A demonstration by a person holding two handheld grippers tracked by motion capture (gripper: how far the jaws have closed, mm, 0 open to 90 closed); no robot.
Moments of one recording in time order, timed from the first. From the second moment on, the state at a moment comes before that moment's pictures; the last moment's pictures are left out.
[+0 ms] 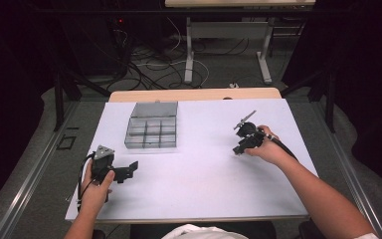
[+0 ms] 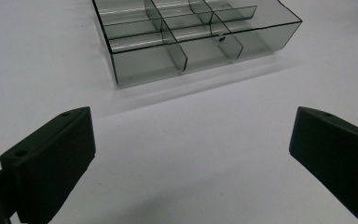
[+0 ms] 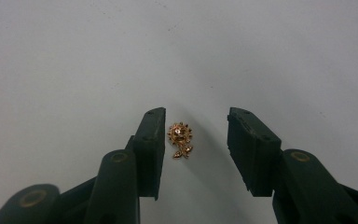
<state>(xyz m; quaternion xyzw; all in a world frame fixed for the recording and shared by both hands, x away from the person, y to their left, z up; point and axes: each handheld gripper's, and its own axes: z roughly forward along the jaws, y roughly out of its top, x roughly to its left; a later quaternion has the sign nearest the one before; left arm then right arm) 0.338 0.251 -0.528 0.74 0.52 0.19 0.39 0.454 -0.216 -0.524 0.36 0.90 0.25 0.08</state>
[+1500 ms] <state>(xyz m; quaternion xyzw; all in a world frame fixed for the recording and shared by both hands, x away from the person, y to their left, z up) 0.339 0.251 -0.529 0.74 0.51 0.19 0.39 0.455 -0.201 -0.530 0.38 0.90 0.18 0.07</state>
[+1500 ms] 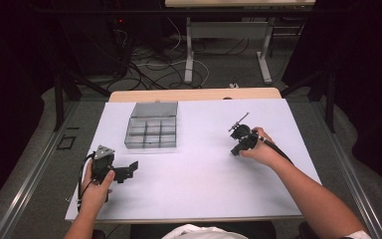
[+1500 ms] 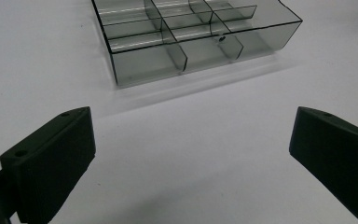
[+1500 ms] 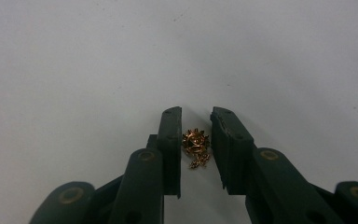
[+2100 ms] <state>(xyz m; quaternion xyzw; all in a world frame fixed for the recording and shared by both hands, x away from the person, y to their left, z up) 0.339 0.251 -0.529 0.74 0.51 0.19 0.40 0.455 -0.201 -0.530 0.39 0.90 0.19 0.06</state>
